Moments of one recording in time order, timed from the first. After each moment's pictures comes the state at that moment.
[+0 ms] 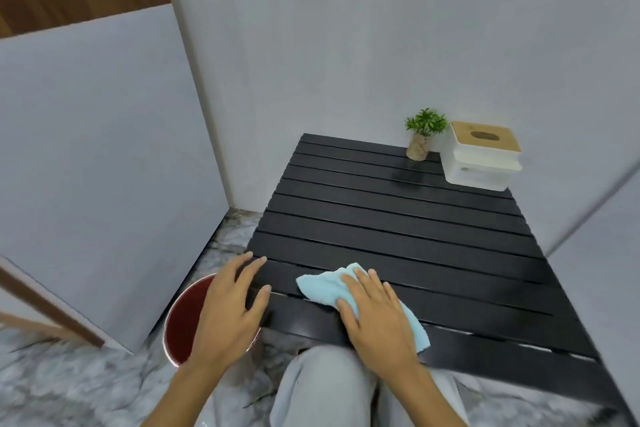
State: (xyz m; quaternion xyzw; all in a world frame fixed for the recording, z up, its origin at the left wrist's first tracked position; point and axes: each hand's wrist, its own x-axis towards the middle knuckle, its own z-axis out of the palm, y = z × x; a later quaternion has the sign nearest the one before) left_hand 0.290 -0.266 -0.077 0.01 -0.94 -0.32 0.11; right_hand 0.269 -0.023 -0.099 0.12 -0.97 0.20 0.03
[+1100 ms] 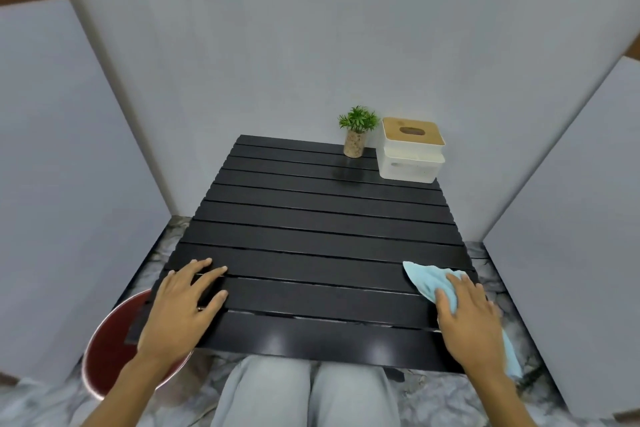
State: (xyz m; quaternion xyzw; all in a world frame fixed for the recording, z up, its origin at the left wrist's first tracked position) left_hand 0.242 -0.238 -0.111 -0.05 -0.97 -0.22 0.07; right_hand 0.277 0.209 -0.094 -0.18 -0.96 0.17 0.12
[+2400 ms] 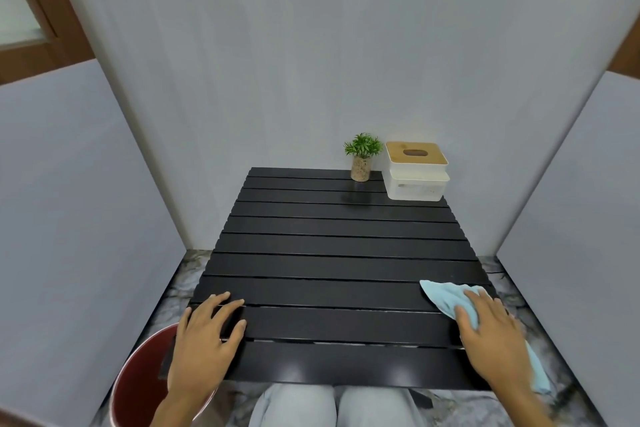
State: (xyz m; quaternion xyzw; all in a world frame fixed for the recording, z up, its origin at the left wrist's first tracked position) left_hand 0.244 -0.241 -0.113 0.00 -0.97 -0.21 0.09; right_hand 0.280 0.199 -0.084 -0.22 -0.95 0.19 0.10
